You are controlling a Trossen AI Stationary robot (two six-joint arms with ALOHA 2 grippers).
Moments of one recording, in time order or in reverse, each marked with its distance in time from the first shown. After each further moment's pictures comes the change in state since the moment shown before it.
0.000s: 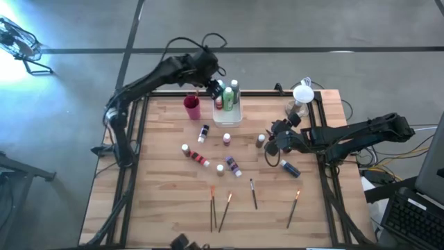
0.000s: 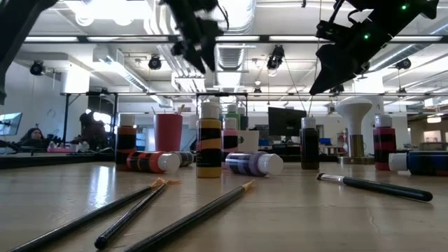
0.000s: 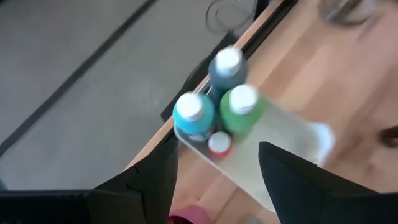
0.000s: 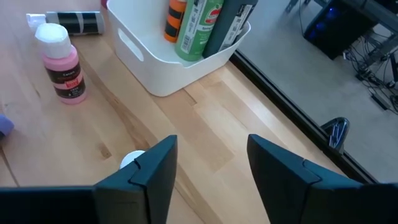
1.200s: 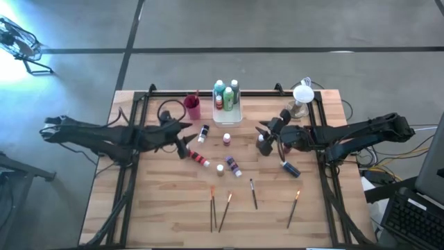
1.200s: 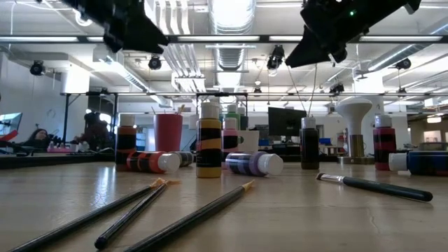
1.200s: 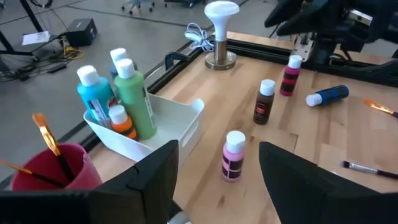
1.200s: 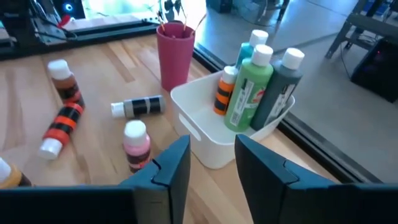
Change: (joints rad) left arm -0.612 -0.895 -1.293 0.872 -0.352 -0.142; right arm -0.001 0.001 0.025 0.338 -0.108 -0.140
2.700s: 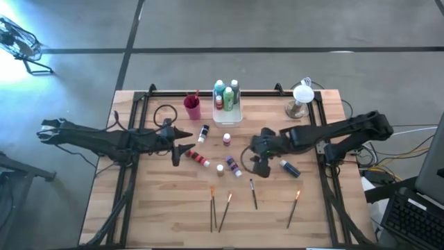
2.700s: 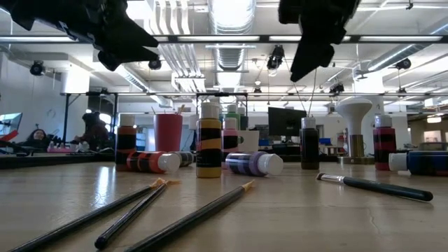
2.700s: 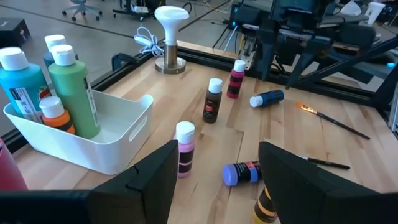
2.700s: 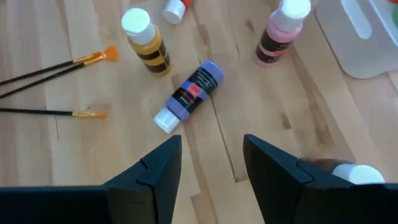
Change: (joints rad) left arm -0.004 -0.123 -0.223 0.233 0.209 -0.018; right arm 0.063 0.325 0.405 -0.578 -0.509 0.155
